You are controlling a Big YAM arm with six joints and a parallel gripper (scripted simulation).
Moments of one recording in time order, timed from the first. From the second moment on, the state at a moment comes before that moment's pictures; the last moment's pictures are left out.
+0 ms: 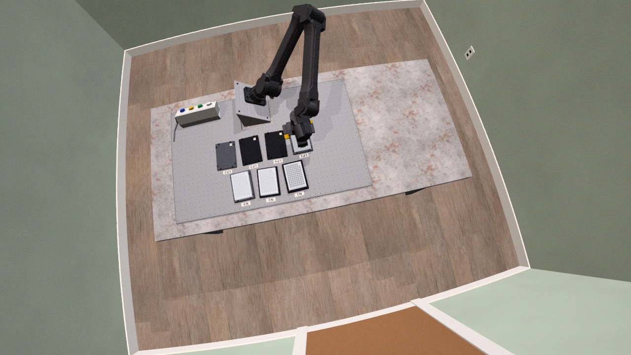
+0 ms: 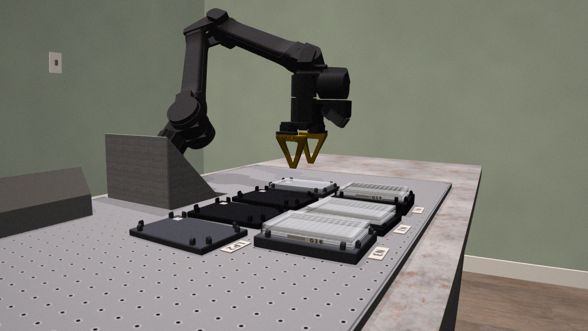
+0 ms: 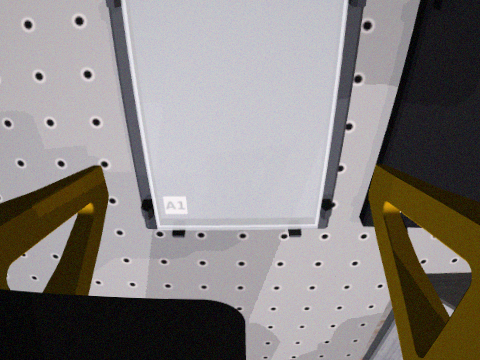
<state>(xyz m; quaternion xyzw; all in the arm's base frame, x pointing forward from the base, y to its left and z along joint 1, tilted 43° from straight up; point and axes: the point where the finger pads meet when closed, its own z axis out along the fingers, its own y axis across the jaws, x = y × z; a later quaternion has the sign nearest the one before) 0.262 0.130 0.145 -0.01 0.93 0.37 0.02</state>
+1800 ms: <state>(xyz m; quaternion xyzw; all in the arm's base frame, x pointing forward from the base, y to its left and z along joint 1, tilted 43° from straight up) 0.408 0.021 0.054 0.03 0.93 0.37 0.01</state>
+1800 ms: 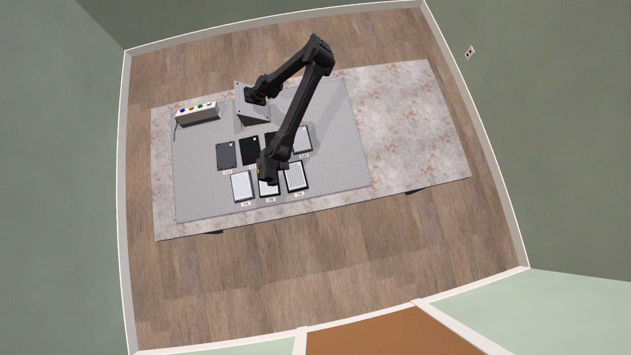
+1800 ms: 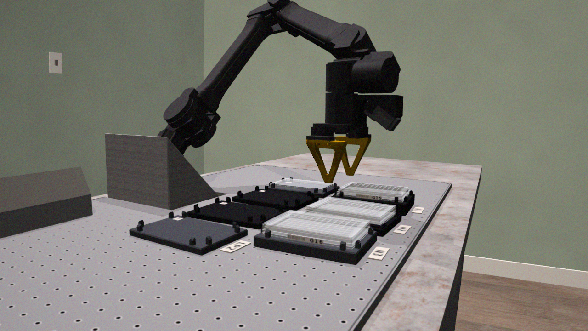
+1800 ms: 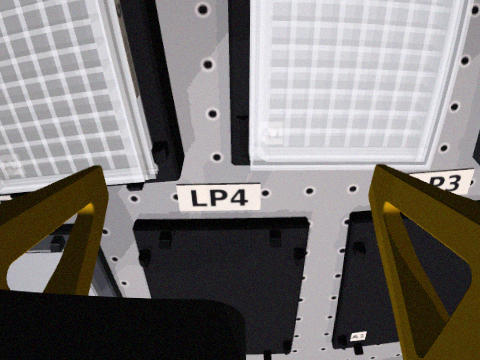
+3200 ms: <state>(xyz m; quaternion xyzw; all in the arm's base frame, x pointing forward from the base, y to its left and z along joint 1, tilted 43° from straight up) 0.452 -0.016 0.018 0.03 0.93 0.37 0.01</state>
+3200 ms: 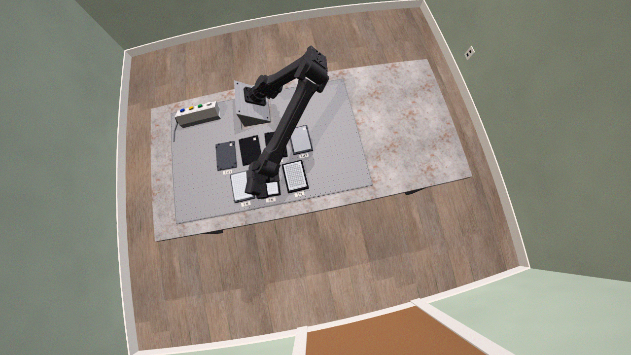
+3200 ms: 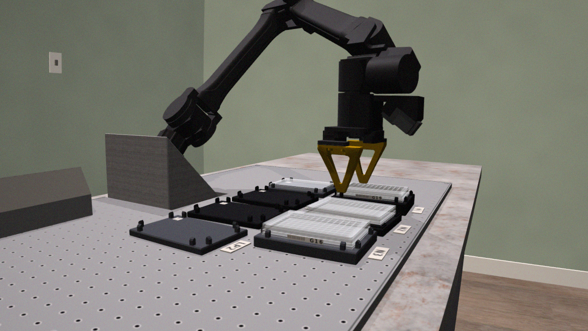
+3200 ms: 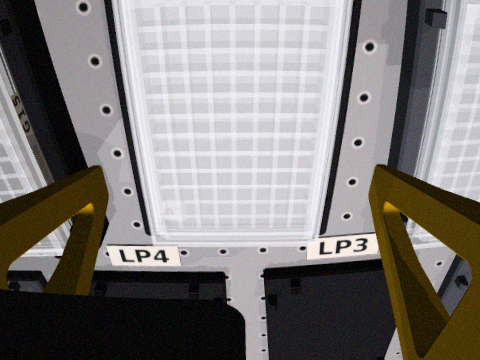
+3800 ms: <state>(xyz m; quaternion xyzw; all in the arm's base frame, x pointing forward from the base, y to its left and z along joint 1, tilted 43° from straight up) 0.453 -0.016 0.019 0.03 0.93 0.37 0.01</state>
